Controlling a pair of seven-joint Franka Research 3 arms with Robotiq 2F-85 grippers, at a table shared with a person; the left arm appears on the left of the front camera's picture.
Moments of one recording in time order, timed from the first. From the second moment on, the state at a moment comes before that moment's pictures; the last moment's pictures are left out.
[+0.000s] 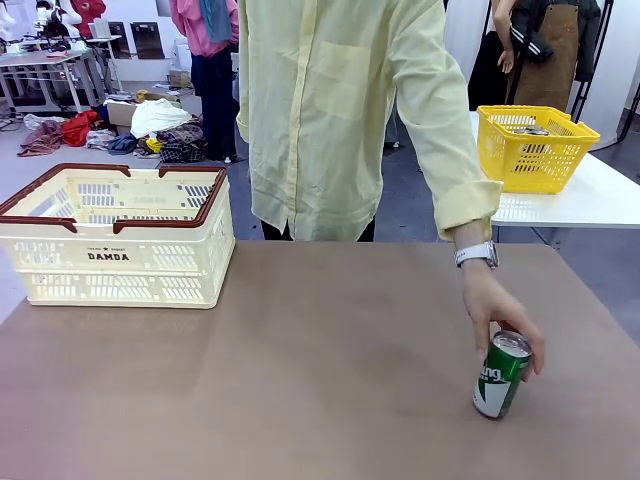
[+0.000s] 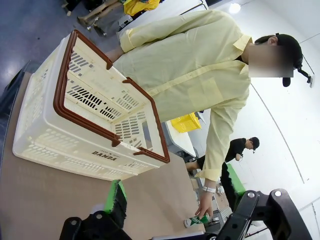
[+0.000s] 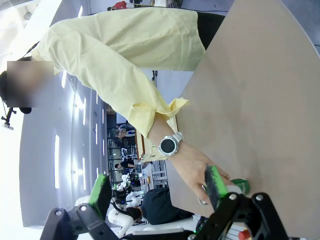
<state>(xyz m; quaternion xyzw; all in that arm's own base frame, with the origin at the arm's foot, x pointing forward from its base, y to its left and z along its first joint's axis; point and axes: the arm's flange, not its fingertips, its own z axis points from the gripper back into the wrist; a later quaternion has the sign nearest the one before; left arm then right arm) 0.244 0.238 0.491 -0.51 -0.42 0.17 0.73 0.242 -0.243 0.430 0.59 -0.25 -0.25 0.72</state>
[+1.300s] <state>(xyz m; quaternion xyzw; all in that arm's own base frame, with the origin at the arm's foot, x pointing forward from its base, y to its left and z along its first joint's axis) 0.244 0.238 0.491 -0.51 -0.42 0.17 0.73 0.246 -0.238 0.429 0.59 -0.24 -0.25 0.73</state>
